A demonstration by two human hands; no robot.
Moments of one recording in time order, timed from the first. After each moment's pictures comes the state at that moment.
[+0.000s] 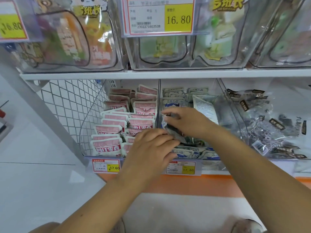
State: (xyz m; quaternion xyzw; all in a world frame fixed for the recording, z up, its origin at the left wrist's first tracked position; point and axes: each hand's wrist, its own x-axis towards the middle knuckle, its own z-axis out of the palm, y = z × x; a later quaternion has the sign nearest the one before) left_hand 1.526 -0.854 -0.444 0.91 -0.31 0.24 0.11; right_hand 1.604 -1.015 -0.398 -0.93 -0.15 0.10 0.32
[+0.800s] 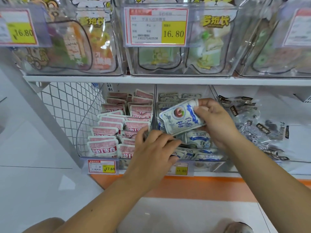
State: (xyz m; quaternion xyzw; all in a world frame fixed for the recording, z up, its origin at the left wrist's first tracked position) left_hand 1.516 -0.870 -0.432 0.95 -0.26 0.15 0.06; right_hand 1.583 -1.057 -0.391 -0.72 0.03 -0.01 0.69
